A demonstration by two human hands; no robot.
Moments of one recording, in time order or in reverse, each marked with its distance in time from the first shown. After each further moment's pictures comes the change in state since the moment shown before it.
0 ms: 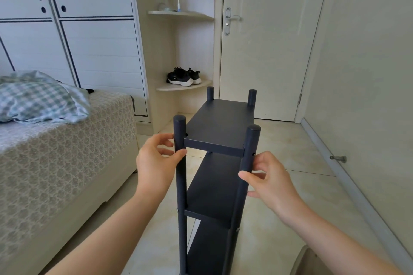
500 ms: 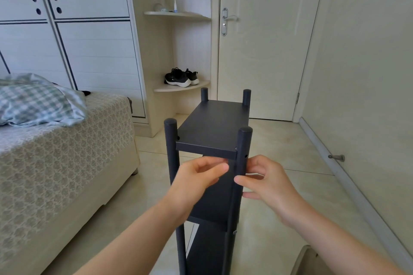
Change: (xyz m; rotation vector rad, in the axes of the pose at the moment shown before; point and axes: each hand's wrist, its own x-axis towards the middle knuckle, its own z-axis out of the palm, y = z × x) left_hand -0.032 0.004 0.039 -0.275 -0.604 -0.229; right_hand 0.003 0.002 -0.003 0.121 -0.118 0.067
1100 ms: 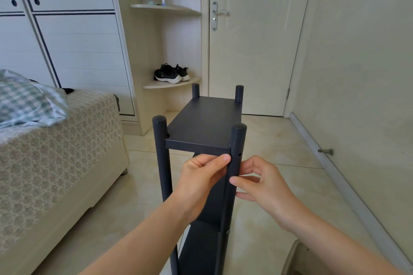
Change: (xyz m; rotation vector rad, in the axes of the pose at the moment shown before) left_hand 0.020 -0.006 0.032 -0.423 -0.059 0.006; right_hand -0.001 0.009 -0.007 0.027 -0.001 -0.005
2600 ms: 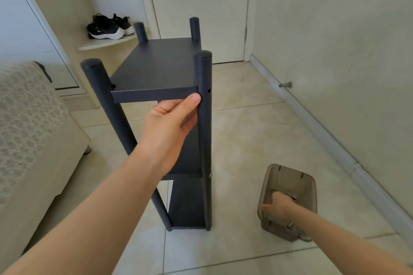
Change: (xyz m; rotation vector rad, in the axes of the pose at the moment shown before) left_hand 0.005 0.000 0.002 -0.022 -0.067 -0.051; right_hand -0.045 0.268 -0.051 -0.823 -0.153 0.823
